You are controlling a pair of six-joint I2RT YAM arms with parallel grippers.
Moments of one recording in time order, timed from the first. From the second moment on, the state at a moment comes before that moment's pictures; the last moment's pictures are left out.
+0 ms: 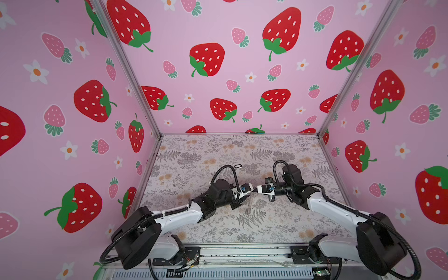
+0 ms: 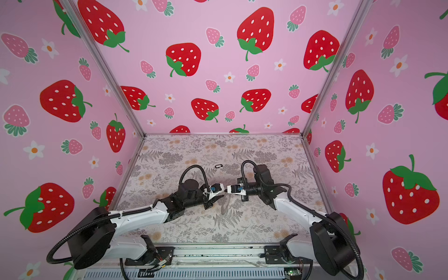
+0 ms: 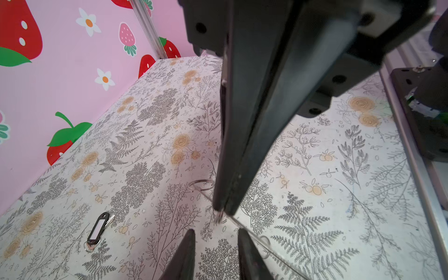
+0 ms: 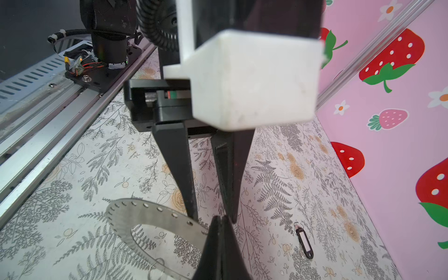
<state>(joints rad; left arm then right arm) -0.81 1.34 0.57 0.35 0.26 0.41 0.60 1.26 0.64 0.09 -0.91 -0.93</state>
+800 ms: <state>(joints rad) -0.83 1.34 0.60 0.32 0.28 0.45 0.61 1.26 0.63 0.09 -0.88 -0.93</state>
